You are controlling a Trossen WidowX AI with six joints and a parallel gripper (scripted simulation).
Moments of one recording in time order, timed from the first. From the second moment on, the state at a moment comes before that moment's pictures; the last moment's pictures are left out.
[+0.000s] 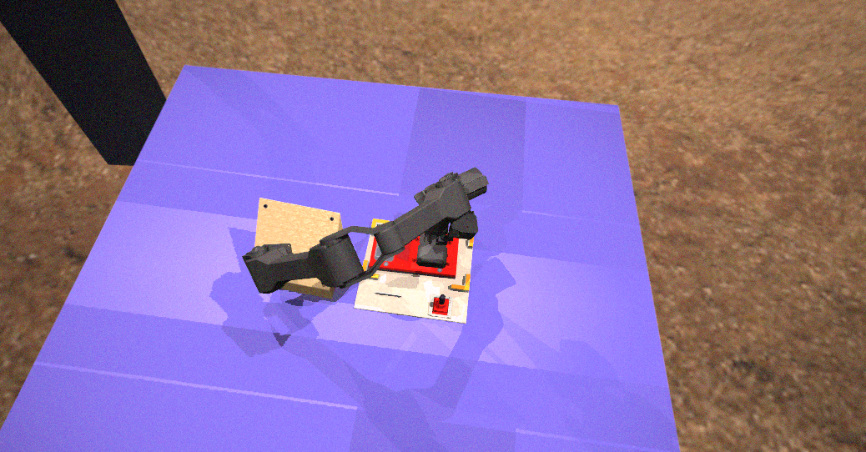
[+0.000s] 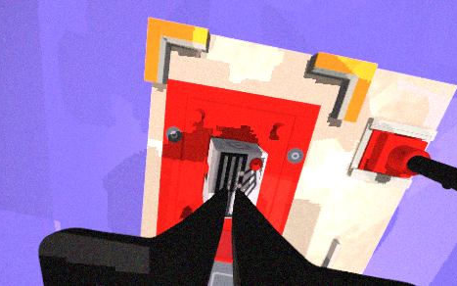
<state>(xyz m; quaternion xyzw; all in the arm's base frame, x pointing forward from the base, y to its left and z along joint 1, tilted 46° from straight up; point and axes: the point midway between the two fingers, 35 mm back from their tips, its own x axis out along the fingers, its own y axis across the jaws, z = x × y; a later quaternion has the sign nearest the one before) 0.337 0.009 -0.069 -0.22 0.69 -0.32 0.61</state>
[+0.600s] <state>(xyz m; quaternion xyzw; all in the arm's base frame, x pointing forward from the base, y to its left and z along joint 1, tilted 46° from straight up) 0.338 0.021 -0.054 -0.22 0.70 -0.33 0.60</state>
